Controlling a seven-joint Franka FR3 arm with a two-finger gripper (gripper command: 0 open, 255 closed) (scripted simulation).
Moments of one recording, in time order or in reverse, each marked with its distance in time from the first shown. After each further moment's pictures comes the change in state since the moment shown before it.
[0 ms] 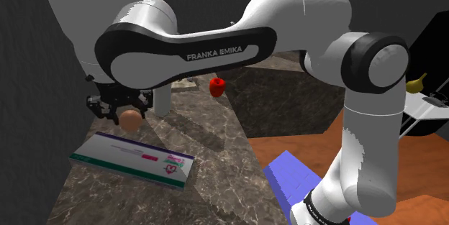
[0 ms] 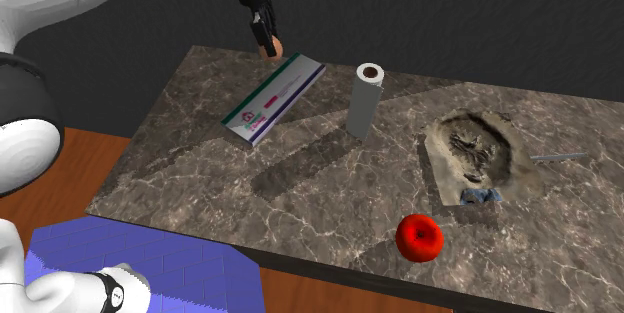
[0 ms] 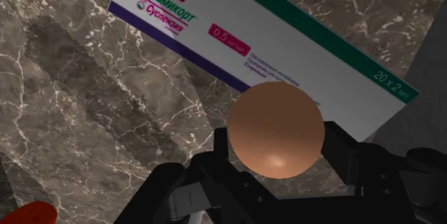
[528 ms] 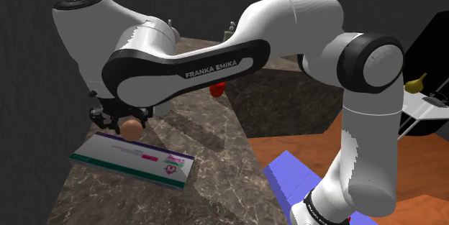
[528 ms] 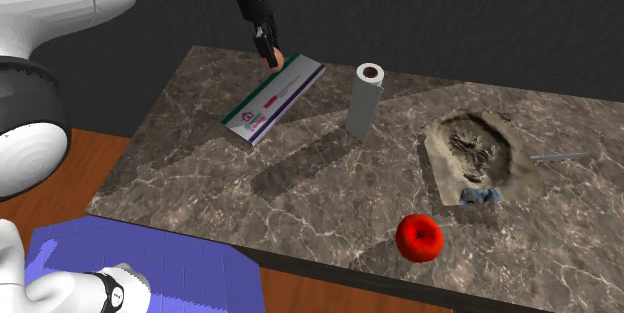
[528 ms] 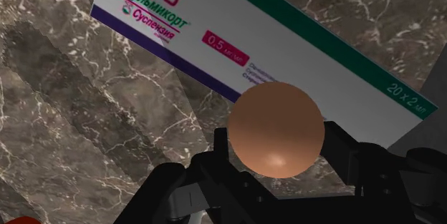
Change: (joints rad) arm -0.007 0.014 -0.007 -0.070 -0.015 0.075 0.027
